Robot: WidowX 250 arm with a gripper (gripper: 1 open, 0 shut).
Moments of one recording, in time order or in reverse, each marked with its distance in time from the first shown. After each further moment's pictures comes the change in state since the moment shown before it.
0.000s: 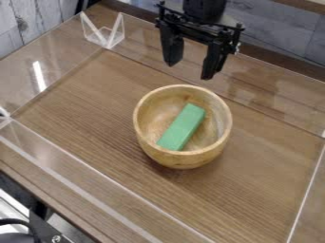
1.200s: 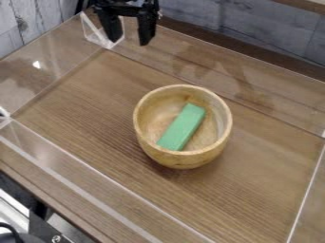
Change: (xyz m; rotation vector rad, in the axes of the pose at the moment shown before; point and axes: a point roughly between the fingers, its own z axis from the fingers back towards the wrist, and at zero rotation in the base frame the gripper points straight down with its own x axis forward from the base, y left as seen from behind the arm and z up) arm 0.035 0.117 -0.016 -0.101 -0.116 0.189
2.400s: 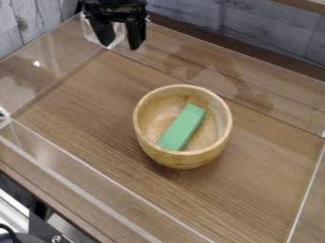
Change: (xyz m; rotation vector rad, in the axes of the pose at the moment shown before) arm -0.001 0.022 -0.007 -0.014 -0.074 -0.027
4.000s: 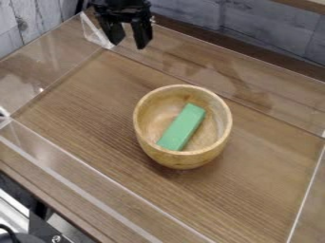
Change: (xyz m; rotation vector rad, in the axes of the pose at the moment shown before) arm 0.014 -0.004 -0.007 -0.040 -0.060 -0.086
